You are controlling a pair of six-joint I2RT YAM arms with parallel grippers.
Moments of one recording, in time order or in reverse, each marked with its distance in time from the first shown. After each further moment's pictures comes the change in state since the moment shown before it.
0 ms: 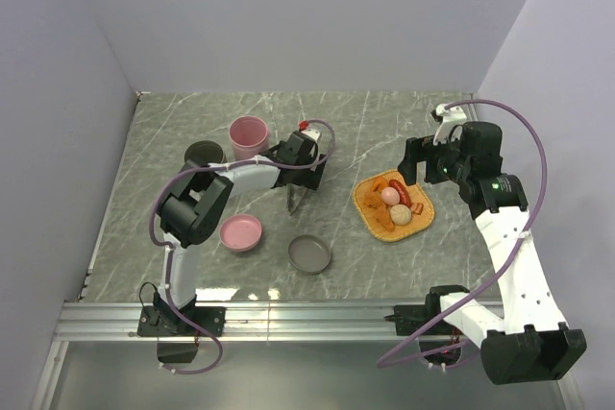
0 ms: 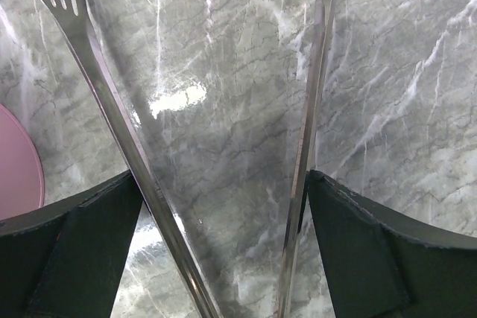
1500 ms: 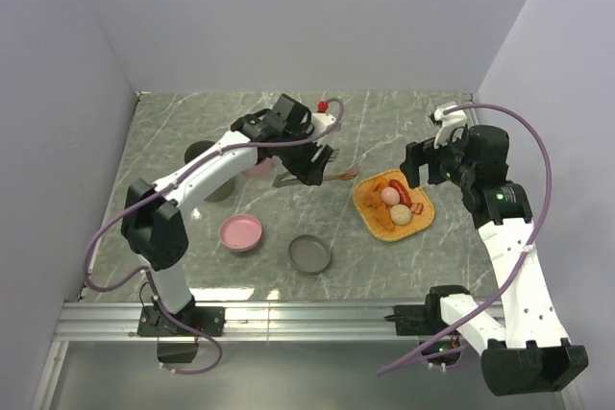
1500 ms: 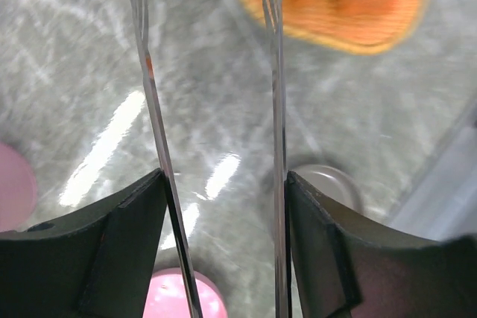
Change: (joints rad) left arm -0.008 -0.257 0.298 -0.608 0.481 0.319; right arm 0.003 -0.066 -0.016 0.044 -0.031 -0.109
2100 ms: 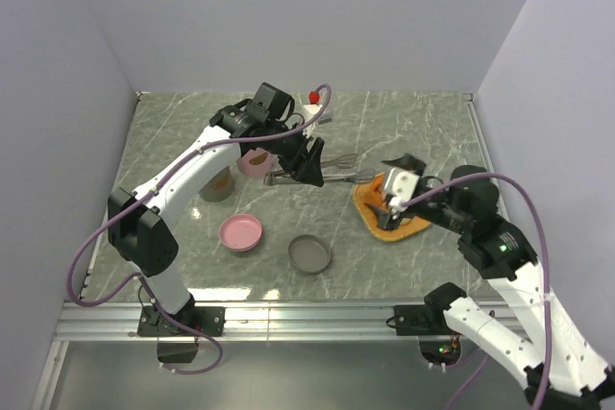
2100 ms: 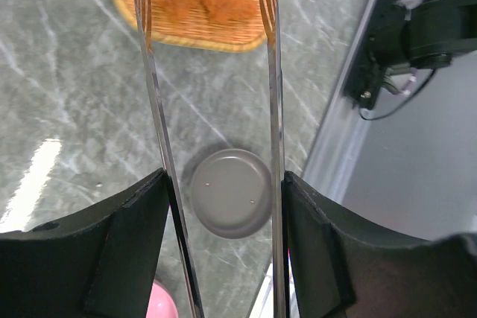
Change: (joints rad) left arm 0.060 -0.082 0.046 -0.092 0.367 -0.003; right arm 0.413 -0.245 -0.117 0.097 -0.135 -0.529
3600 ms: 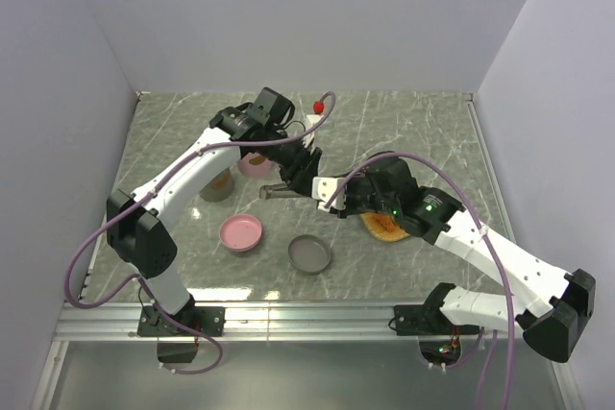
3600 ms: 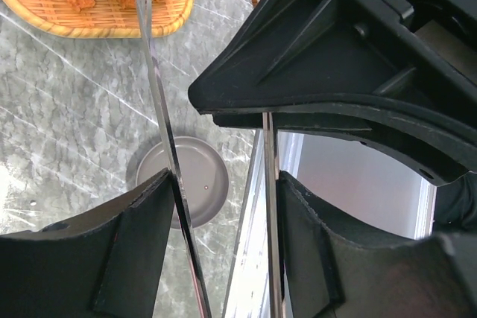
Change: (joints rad) left arm -0.012 -0.013 -0.009 -0.101 0.209 0.097; right arm 0.330 0.381 0.027 0.082 0.245 -0.166
